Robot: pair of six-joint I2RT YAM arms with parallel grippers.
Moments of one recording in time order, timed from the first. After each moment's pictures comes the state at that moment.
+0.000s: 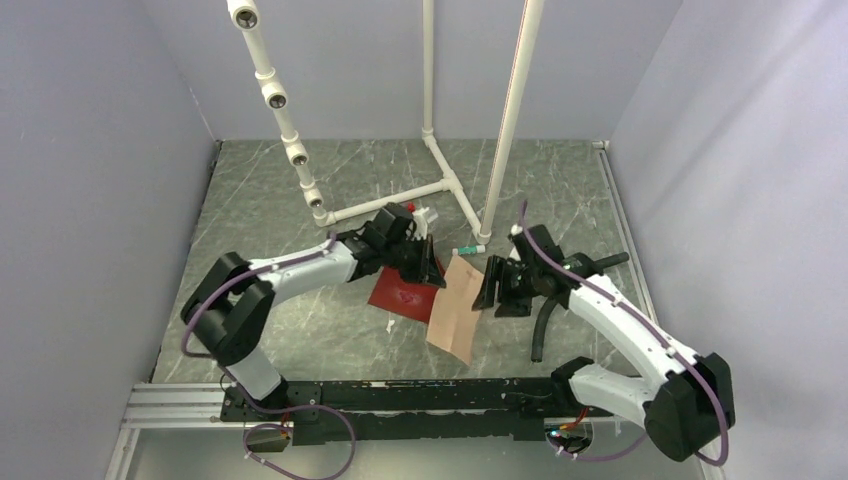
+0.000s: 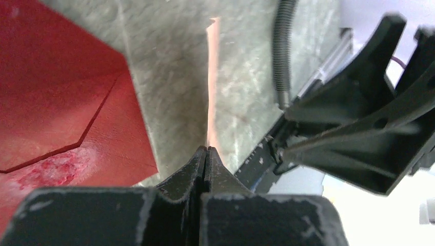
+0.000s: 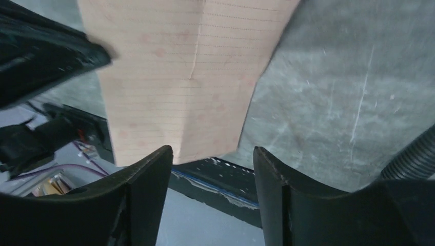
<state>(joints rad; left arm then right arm) -0.77 1.67 1.01 -0.09 0.44 -0.71 0.47 1.07 0.72 -0.77 -0.29 0.68</state>
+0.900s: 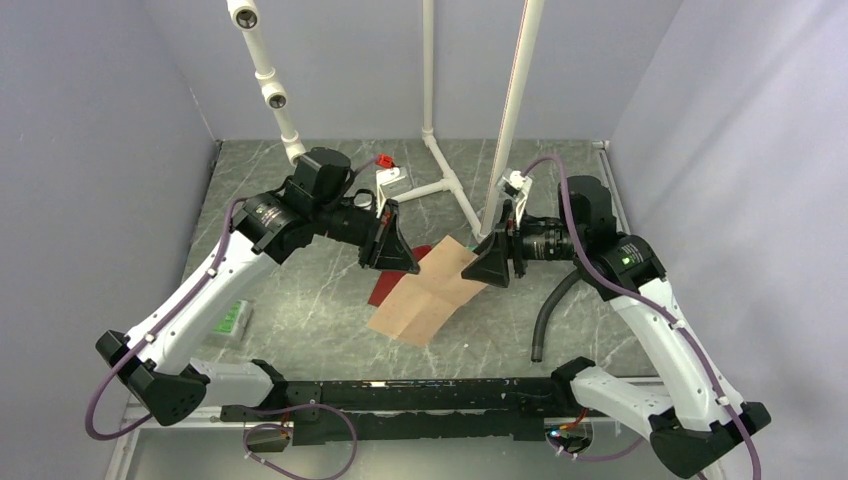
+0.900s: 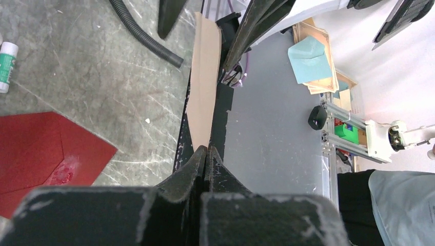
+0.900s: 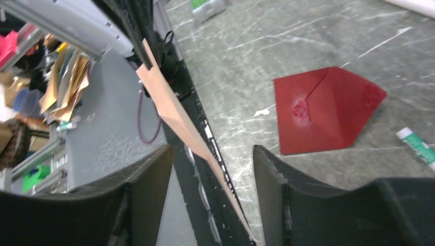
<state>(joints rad) -0.68 1.28 1.48 -0.79 0.90 -0.09 0.46 0.97 1.23 -0.74 -0.79 0.08</state>
